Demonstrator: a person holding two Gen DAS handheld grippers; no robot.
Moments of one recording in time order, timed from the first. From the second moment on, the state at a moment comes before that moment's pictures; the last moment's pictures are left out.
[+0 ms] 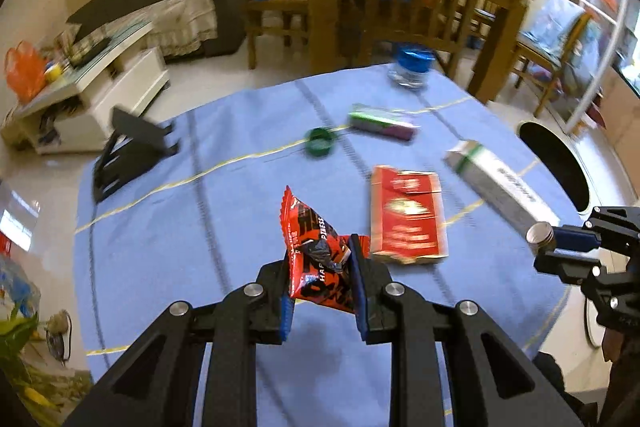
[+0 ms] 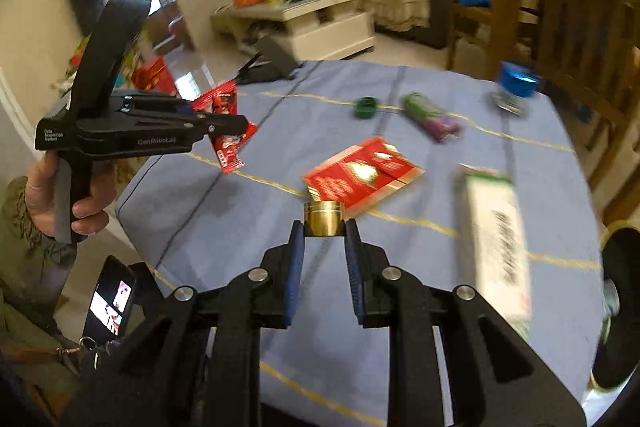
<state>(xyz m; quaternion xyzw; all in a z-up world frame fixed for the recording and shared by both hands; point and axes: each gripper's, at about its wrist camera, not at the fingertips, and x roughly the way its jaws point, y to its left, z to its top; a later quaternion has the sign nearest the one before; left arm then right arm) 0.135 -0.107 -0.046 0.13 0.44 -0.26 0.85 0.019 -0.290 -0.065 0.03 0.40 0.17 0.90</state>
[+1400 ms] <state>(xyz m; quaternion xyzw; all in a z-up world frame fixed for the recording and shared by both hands) 0.032 -0.431 -0.057 0.31 0.37 -0.43 0.76 -0.088 -0.645 -0.117 0.19 0.35 -0.22 0.89</state>
